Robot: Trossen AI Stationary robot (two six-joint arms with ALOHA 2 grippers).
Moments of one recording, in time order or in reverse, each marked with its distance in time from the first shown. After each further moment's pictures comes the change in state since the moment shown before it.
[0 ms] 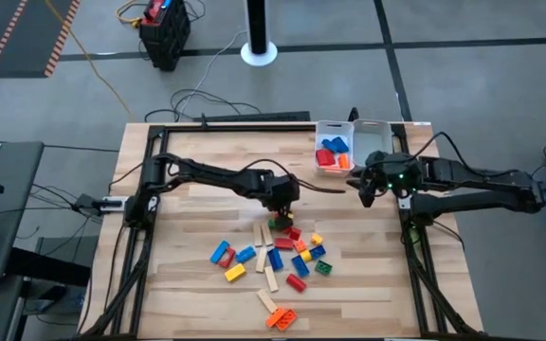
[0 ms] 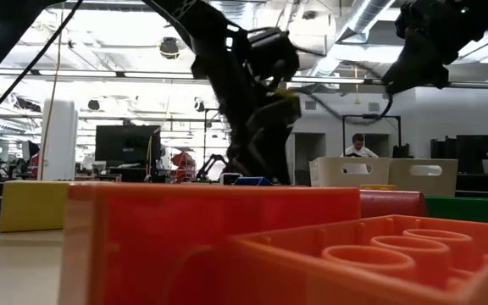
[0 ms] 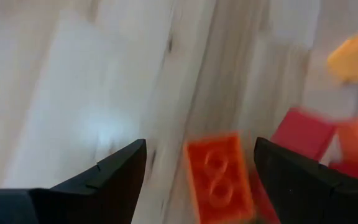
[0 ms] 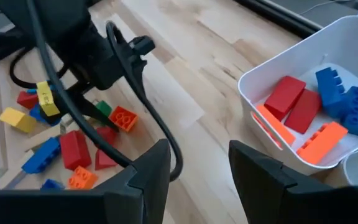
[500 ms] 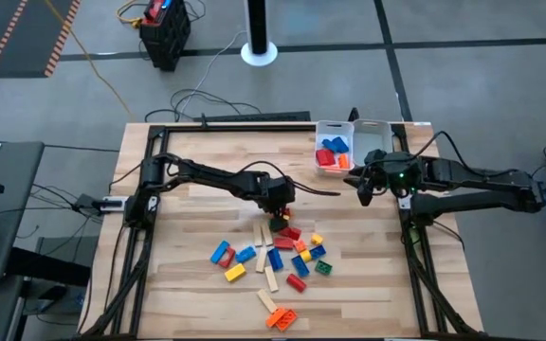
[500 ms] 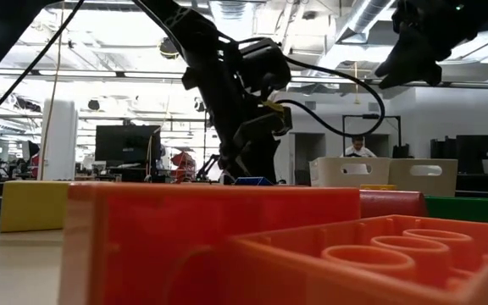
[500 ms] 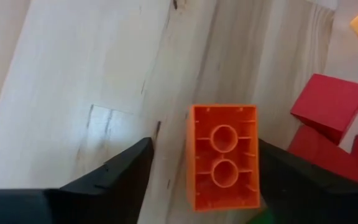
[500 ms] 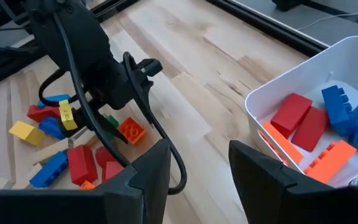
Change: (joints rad) left arm 0.004 -0.003 -0.084 0.052 0.033 0.009; right arm -0.002 0.006 0.000 0.068 0.003 -0.012
